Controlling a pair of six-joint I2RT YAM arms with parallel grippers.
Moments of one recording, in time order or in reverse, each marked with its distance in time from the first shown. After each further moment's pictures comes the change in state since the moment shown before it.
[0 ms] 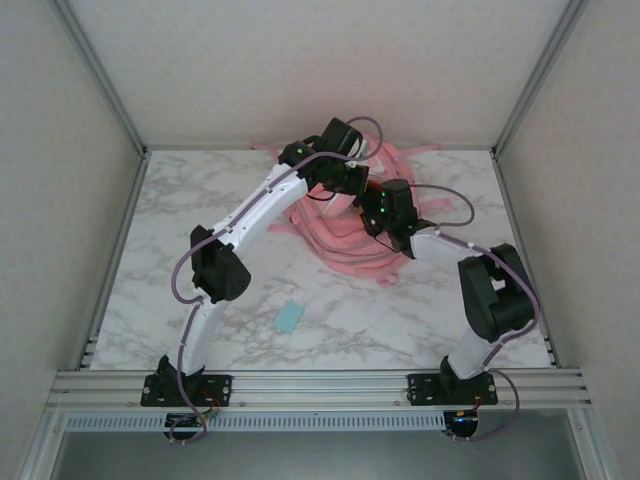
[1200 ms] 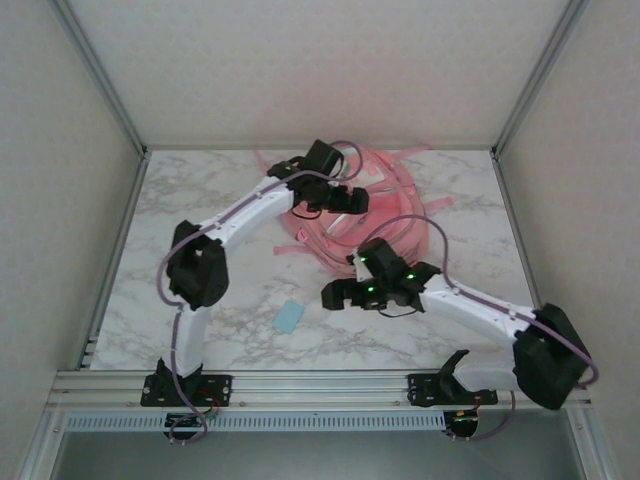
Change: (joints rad) left arm 0.071 -0.242 -0.570 0.269 0.069 -0.099; right arm 0.404 -0.349 -0.203 -0.620 -0.162 -0.644
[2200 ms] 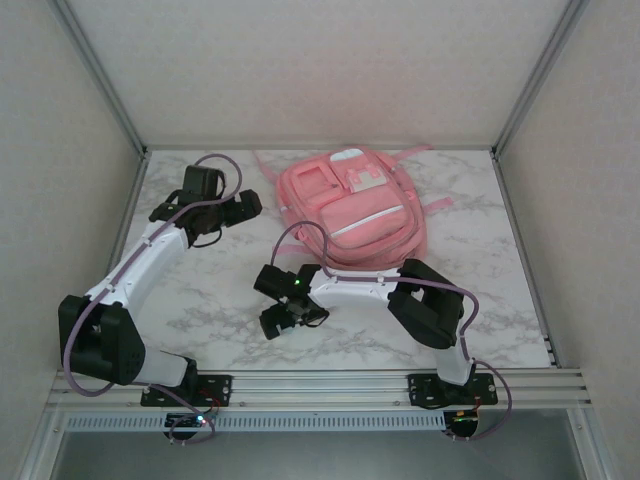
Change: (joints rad) left arm 0.410 -0.643 -0.744 0.190 -0.139 -0.066; right arm 0.357 0.666 0.603 -0.262 0.289 0.022
